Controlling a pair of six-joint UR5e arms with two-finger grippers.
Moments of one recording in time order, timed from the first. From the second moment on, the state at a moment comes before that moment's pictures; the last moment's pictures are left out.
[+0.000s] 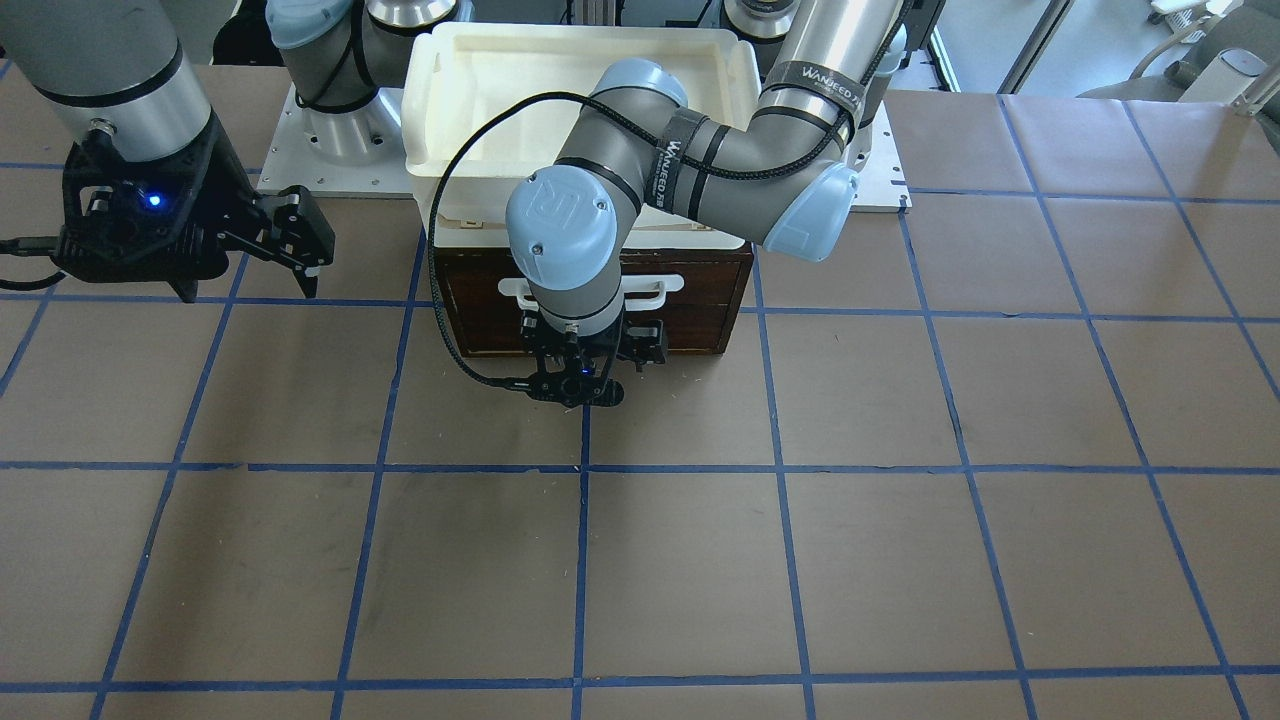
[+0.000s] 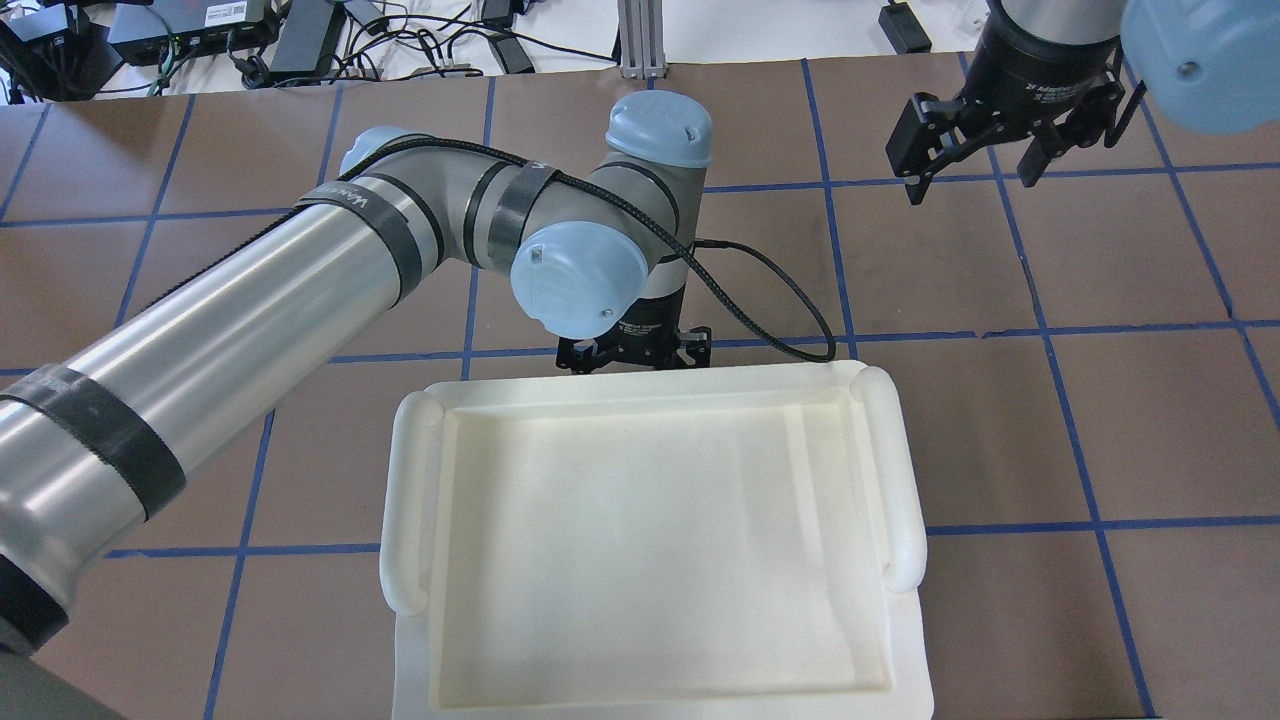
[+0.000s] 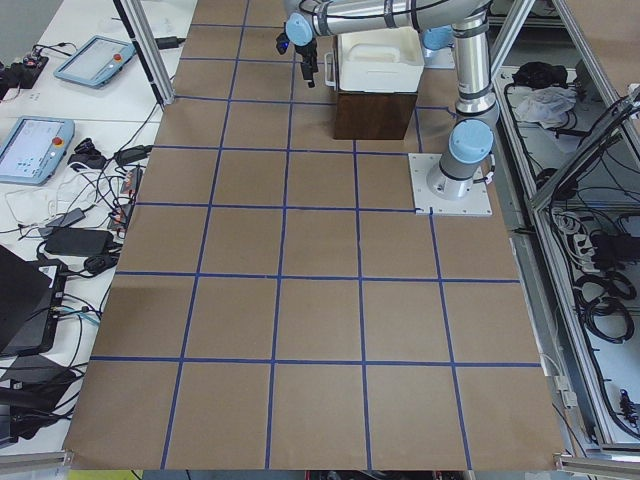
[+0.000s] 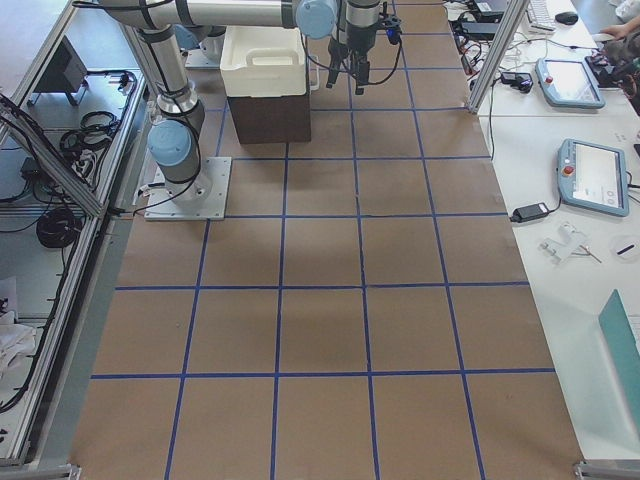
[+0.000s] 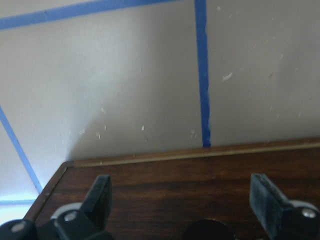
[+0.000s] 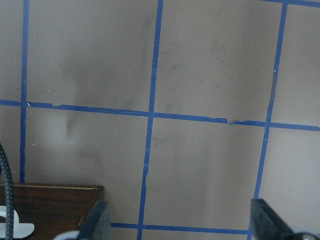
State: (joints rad) left arm -2.00 -2.00 -1.52 -1.35 1.60 -0.32; right arm 1.54 -1.51 1.51 -1.60 -1.61 -0.13
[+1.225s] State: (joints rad) left arm -1.88 -1.81 -1.44 -1.44 1.64 -0.30; right arm 1.54 -1.51 1.51 -1.59 -1.61 -0.13
